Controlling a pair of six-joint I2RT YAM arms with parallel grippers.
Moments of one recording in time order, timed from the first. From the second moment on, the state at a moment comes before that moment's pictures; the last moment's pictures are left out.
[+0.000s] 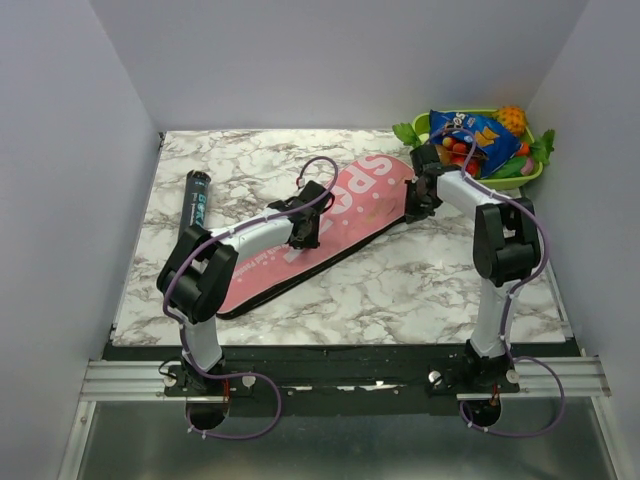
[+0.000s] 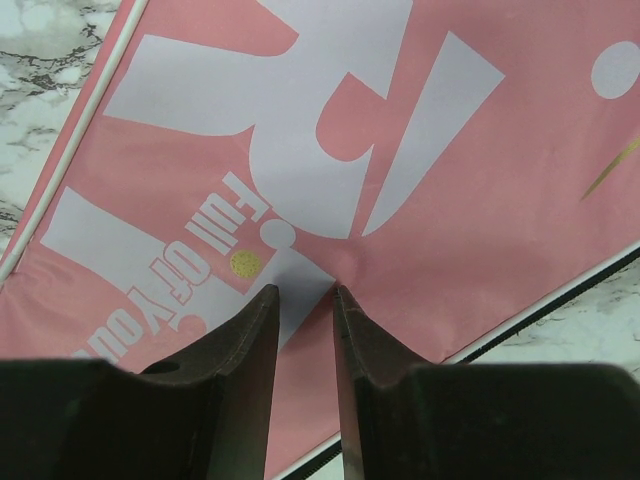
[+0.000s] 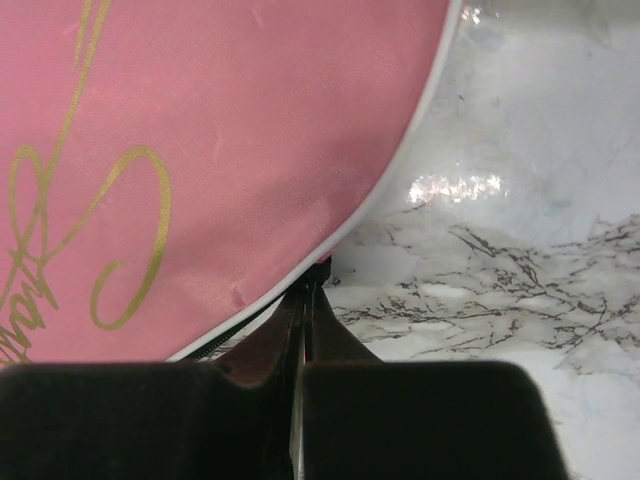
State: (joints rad) left arm -0.63 1.82 1.23 -0.48 -0.21 -0.47; right arm 0.22 2.03 1.47 -0.60 0.04 0.31
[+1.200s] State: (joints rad) left arm -0.55 1.87 1.24 -0.35 -0.11 -0.41; right arm 0.63 2.03 1.43 -0.52 -0.37 0.34
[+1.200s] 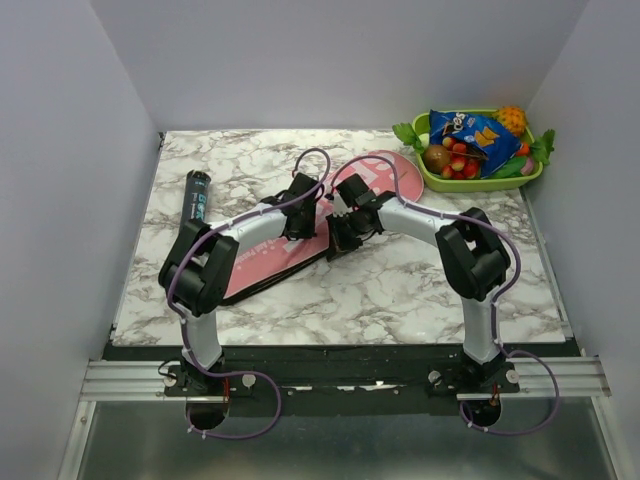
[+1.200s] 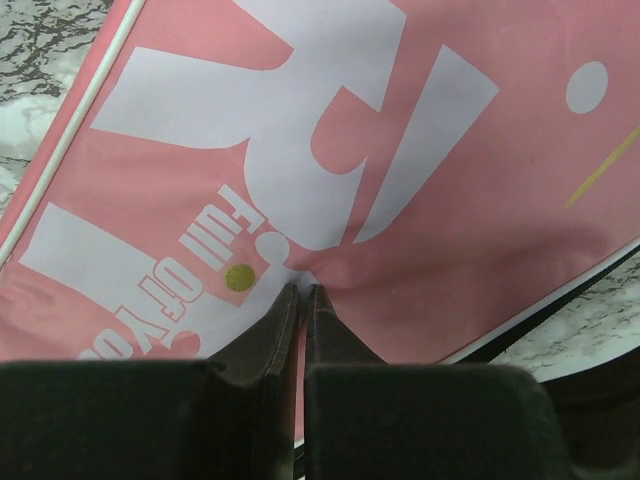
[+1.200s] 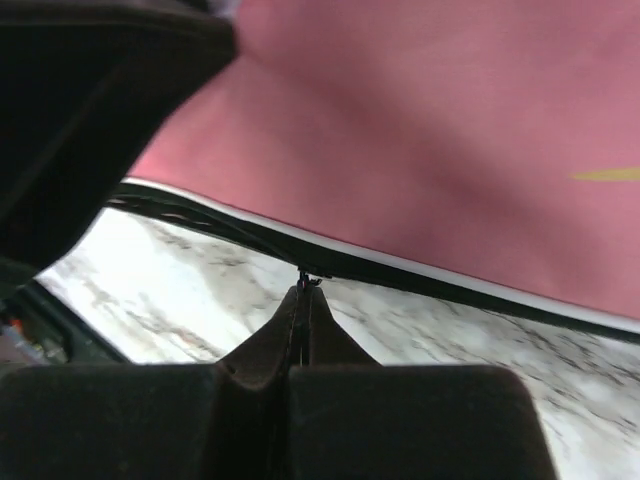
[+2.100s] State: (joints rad) left arm -0.46 1.49 1.08 -0.65 -0.07 -0.49; right arm 0.60 2.05 1.36 -0.48 -0.51 0.52
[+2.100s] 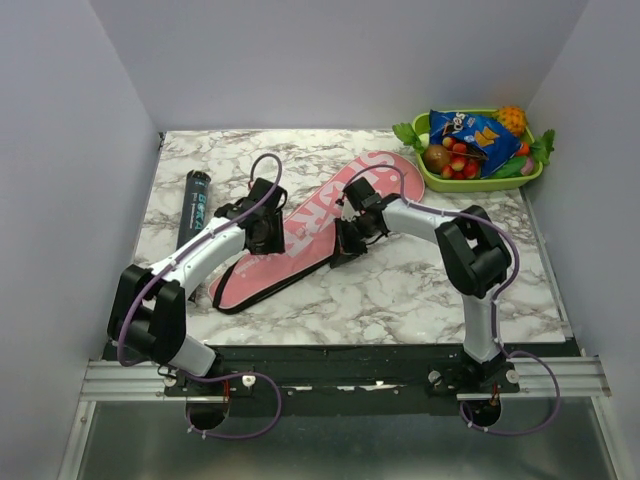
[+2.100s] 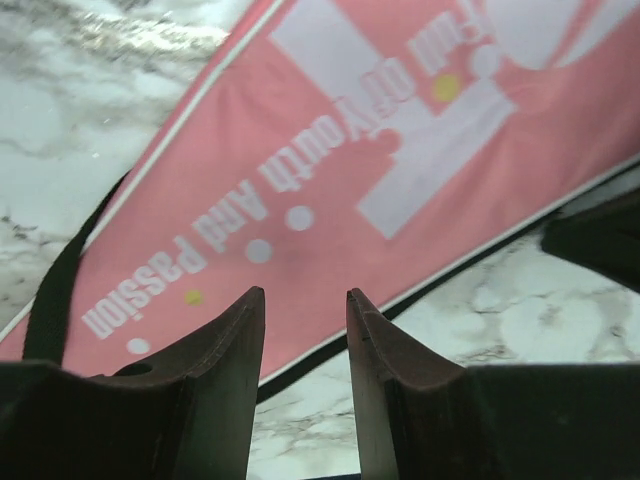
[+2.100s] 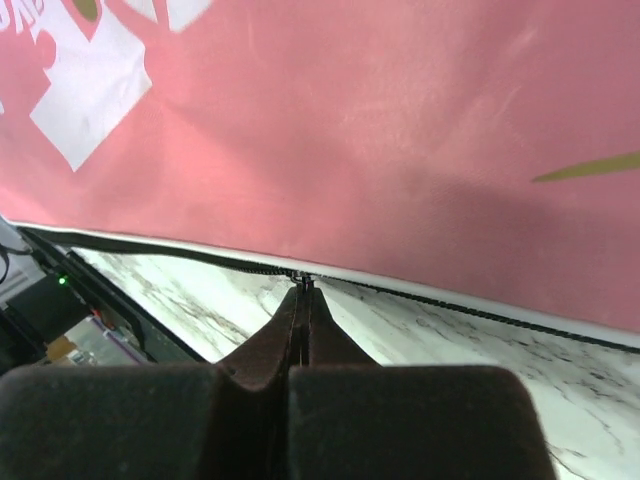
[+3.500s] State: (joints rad) left arm -0.32 1.66 1.02 -0.40 -0.05 -0.47; right arm 0.60 2.23 1.73 -0.71 -0.42 0.30
